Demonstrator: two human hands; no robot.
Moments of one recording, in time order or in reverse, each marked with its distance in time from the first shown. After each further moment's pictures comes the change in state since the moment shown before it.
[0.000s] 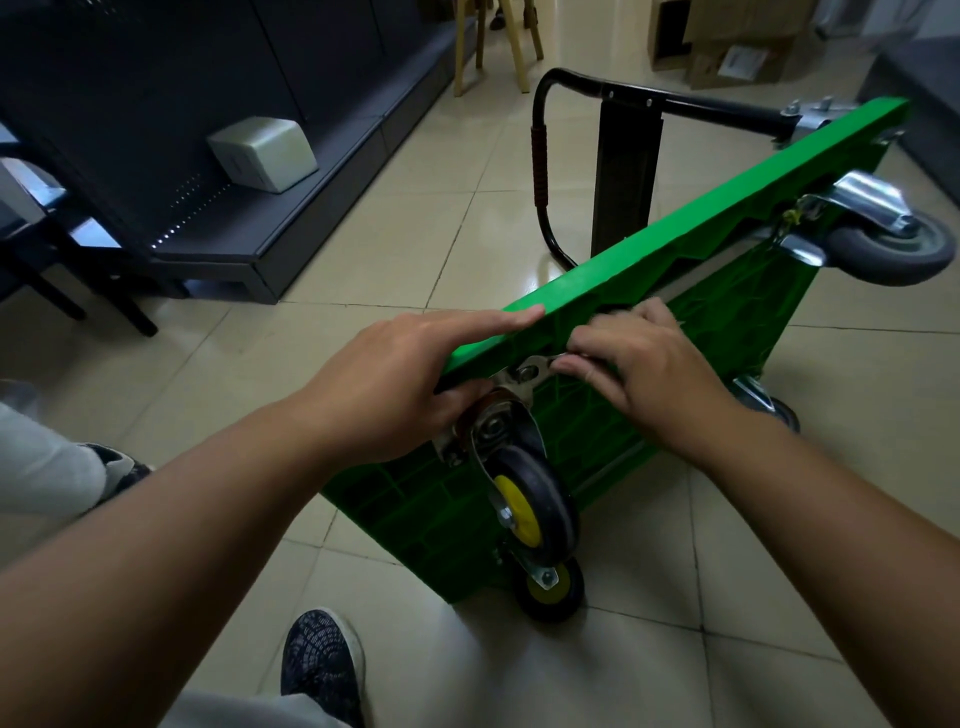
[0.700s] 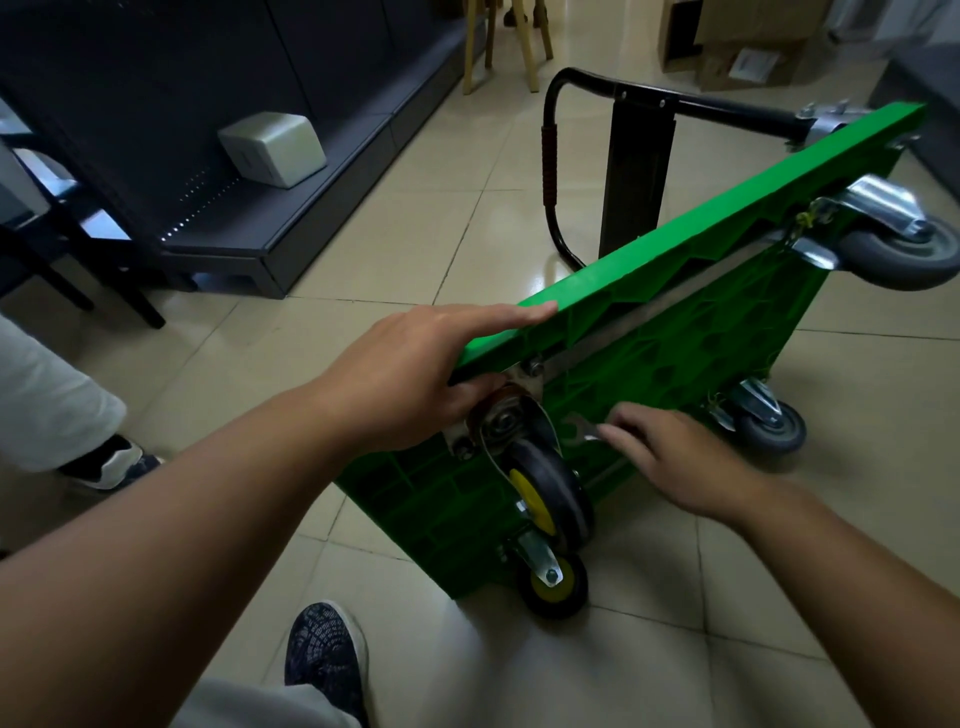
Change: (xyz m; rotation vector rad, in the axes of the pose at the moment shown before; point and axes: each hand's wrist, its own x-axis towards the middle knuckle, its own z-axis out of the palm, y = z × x) left_hand 0.000 0.000 -0.004 -0.010 0.000 -0.018; right_hand -0.063 0.010 0.029 0.351 -0.444 0.493
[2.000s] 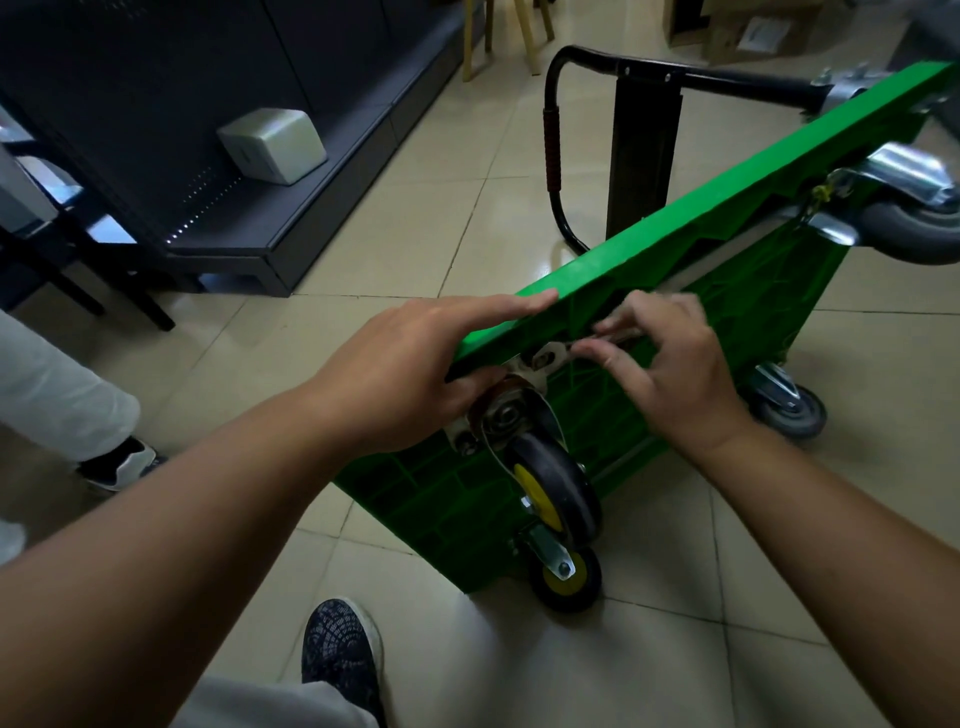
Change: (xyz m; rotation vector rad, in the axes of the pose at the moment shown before) left_hand 0.000 -0.002 0.000 0.021 -0.019 -0.009; right_hand 0.033 -0.040 -0.019 0.046 0.658 -0.366
